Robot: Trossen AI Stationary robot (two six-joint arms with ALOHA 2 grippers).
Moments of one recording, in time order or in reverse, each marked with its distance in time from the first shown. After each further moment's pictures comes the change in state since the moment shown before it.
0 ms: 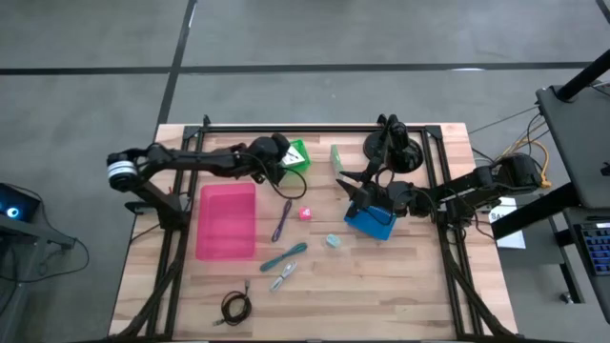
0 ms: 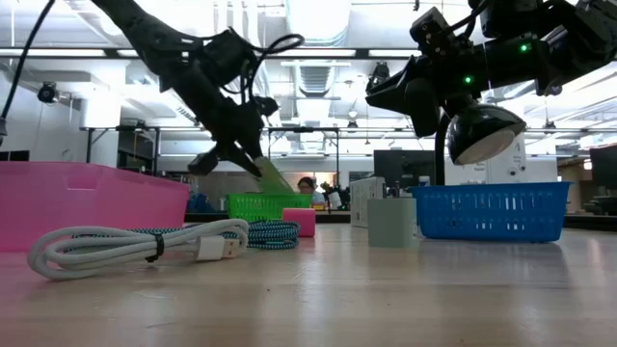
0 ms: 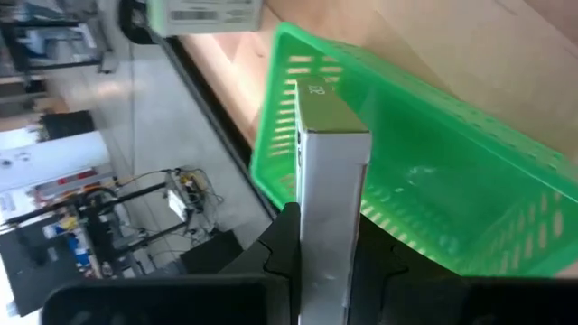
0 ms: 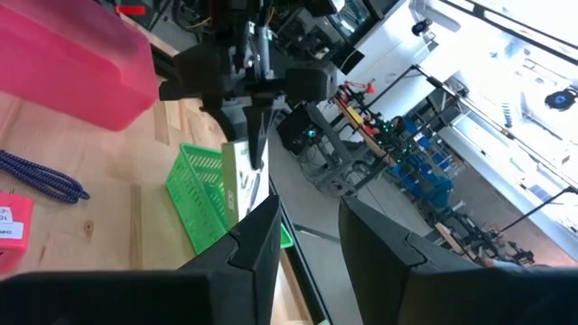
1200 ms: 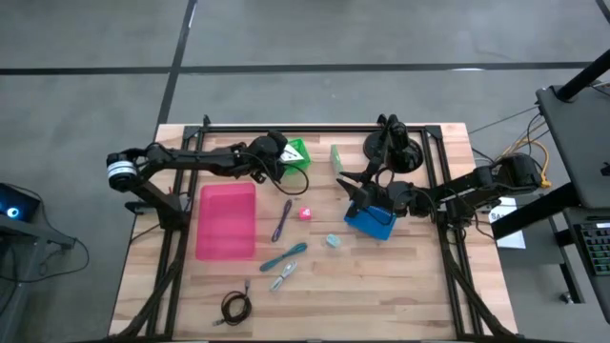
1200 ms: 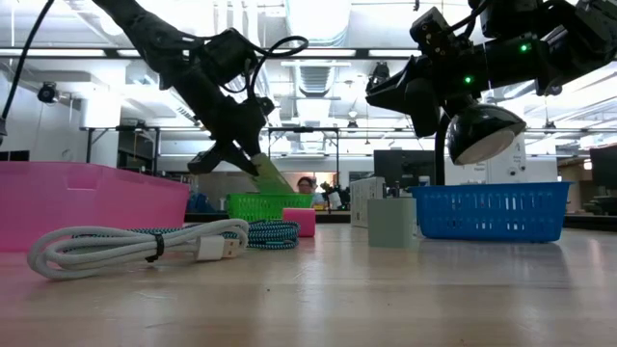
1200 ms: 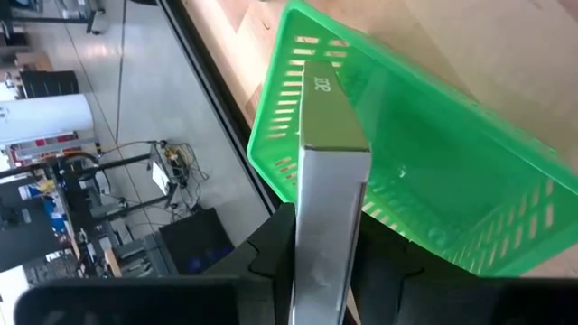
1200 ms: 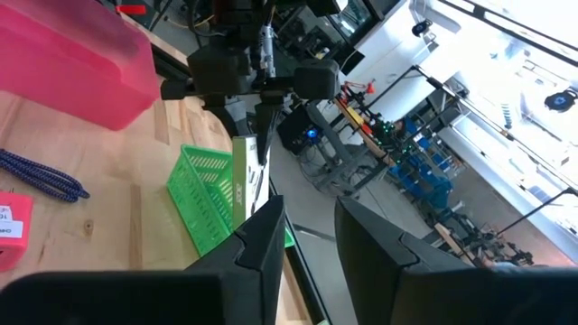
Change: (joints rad) left arm 0.004 -0.005 0.010 -0.024 -0.046 -0.116; right arm 0.000 0.000 0.000 0.000 0.000 -0.002
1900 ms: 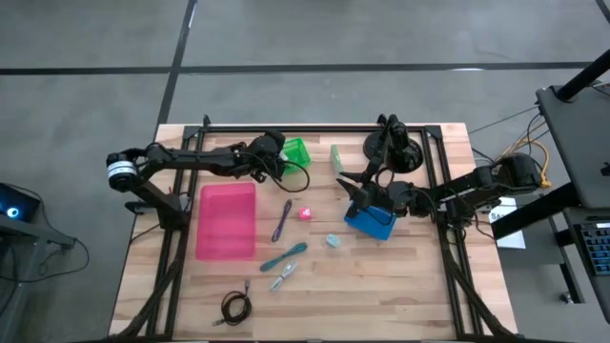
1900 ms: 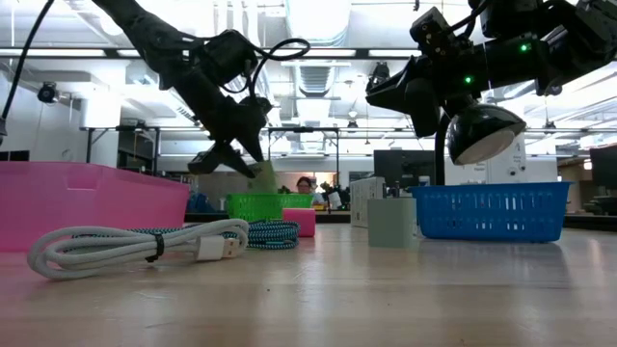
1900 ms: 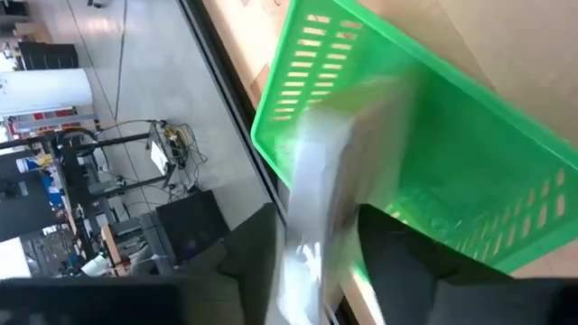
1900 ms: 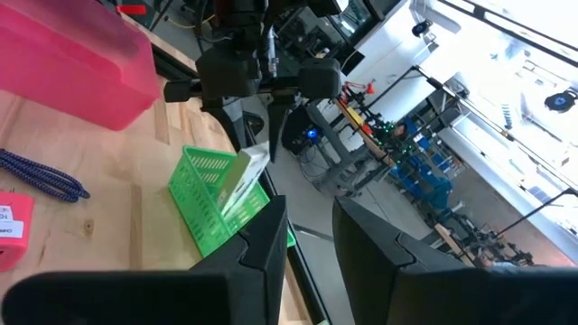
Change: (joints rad) left arm 0.001 0.000 -0.001 0.001 -0.045 -0.049; right arm 0.001 0.000 0.000 0.000 0.000 0.000
